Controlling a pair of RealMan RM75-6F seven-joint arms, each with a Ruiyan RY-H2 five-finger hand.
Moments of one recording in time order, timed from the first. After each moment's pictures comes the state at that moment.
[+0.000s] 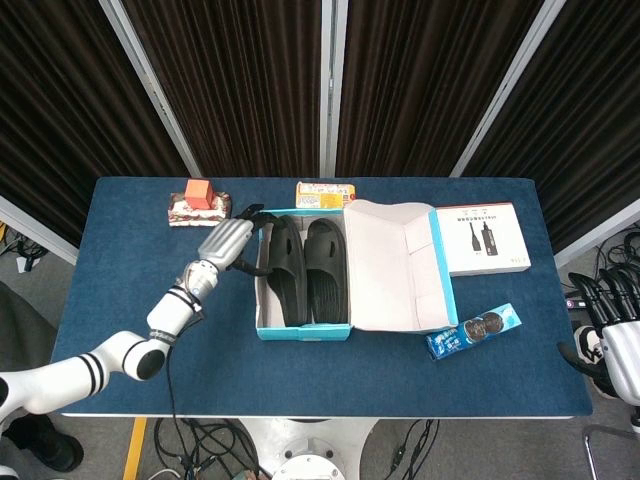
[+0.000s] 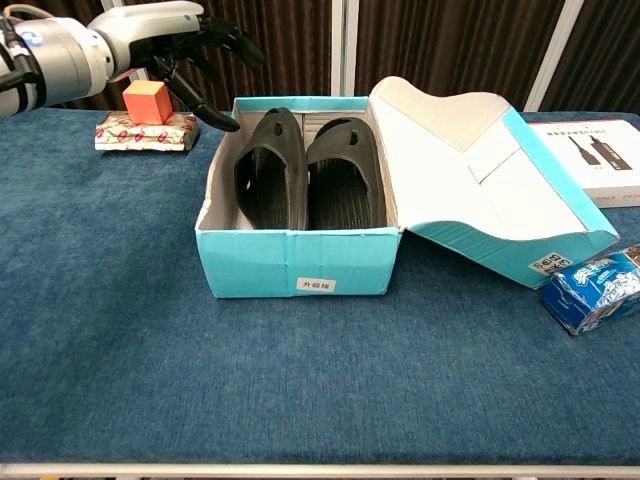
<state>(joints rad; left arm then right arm) -0.88 -1.52 -0.32 -1.33 1.17 0.75 -0.15 0.08 -0.86 0.07 -1.74 -1.64 1.58 0.04</state>
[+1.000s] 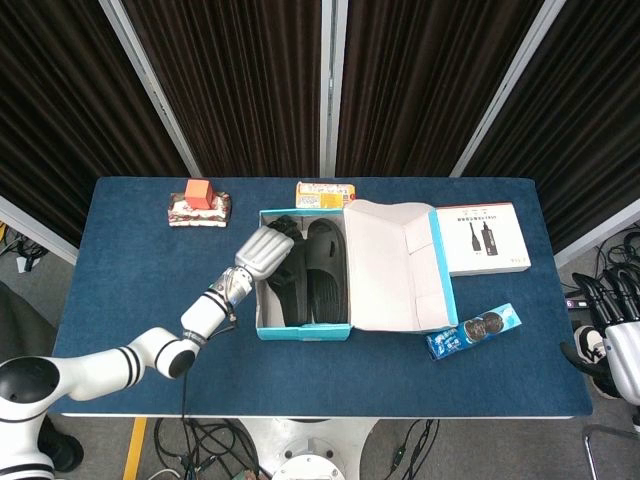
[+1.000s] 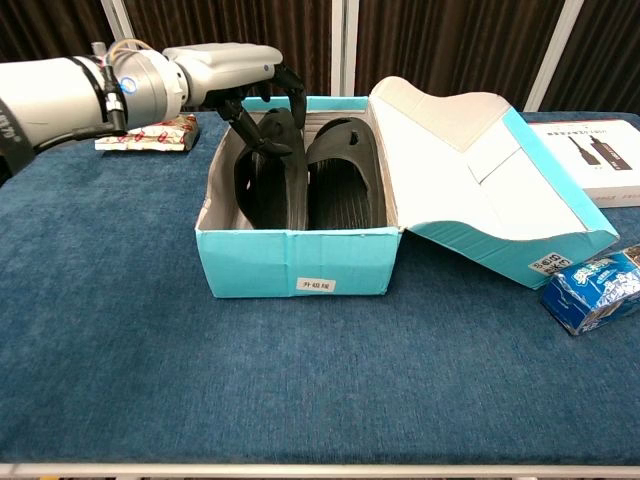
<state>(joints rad) -1.02 -1.64 -0.24 -1.22 1.14 0.75 0.18 0.08 -0.87 0.07 -1.72 -1.63 1.57 0.06</state>
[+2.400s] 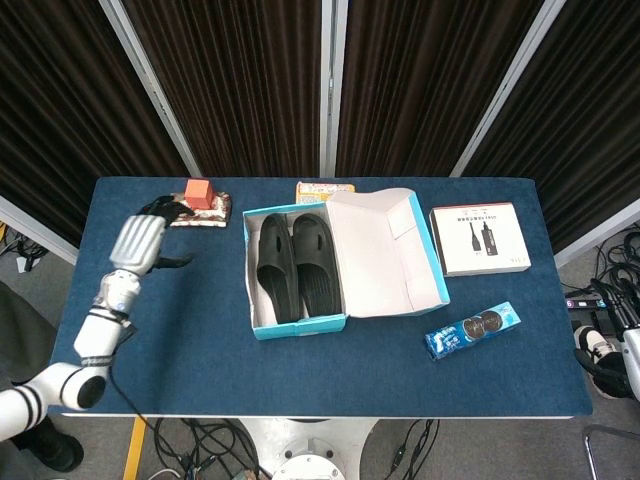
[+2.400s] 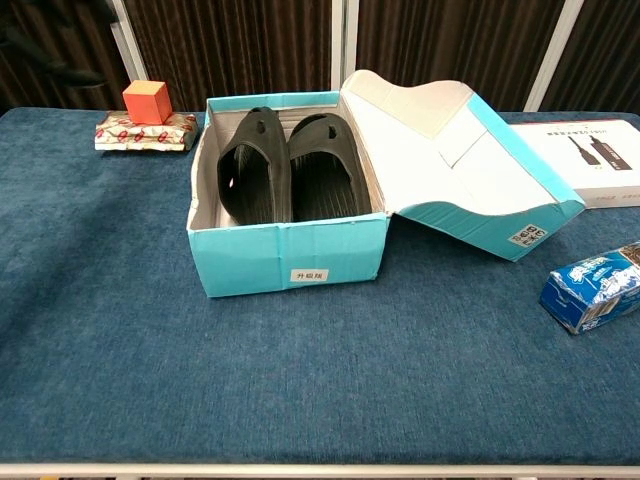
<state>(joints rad) -0.64 -1.34 -0.20 -1.42 1.19 1.11 -0.07 0.06 -0.88 0.05 -1.65 -1.58 1.54 0.16</state>
